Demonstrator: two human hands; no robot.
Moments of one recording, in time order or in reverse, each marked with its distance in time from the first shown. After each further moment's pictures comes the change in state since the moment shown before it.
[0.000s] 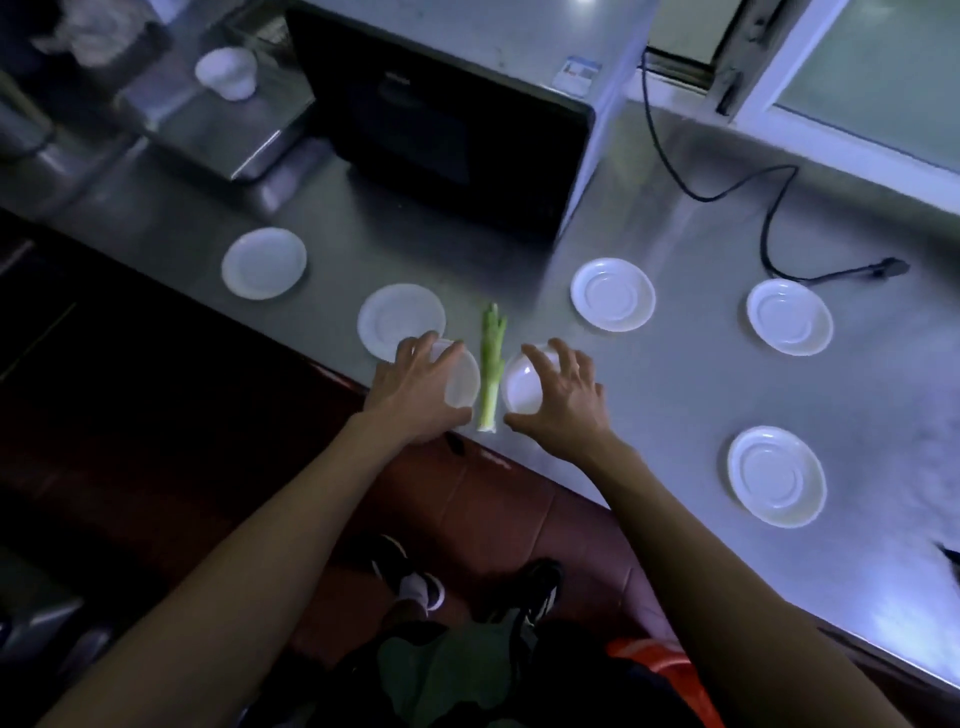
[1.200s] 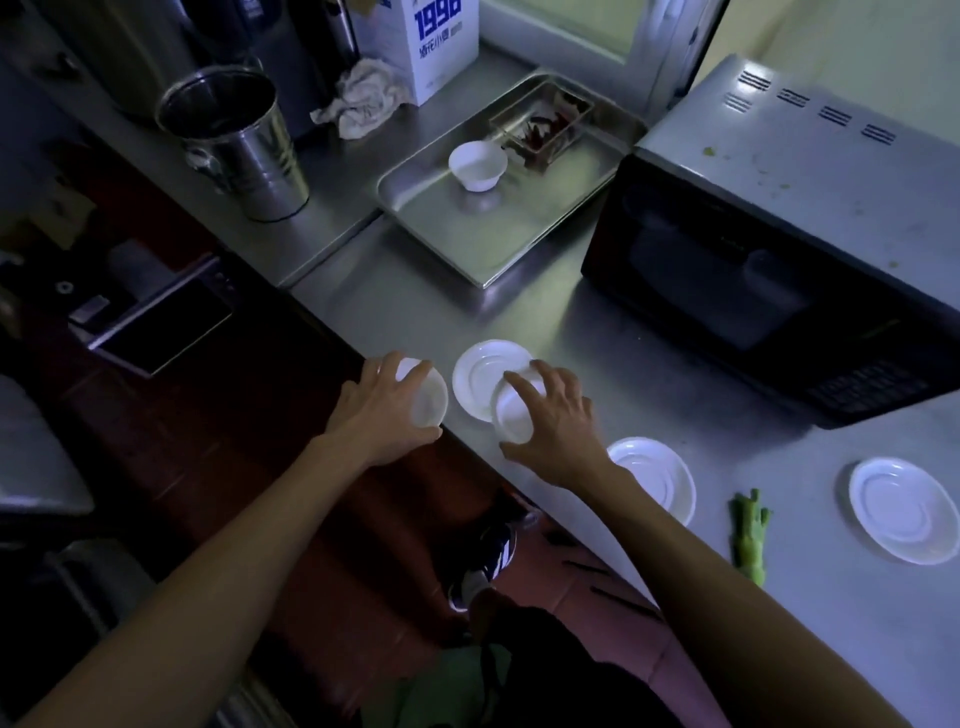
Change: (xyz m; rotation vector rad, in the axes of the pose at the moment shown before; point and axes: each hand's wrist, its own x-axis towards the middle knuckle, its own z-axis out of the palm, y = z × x) left_hand 0.028 -0.382 -0.123 -0.024 0.110 -0.280; right_hand 0.218 -0.325 0.078 -0.074 -0.052 -0.368
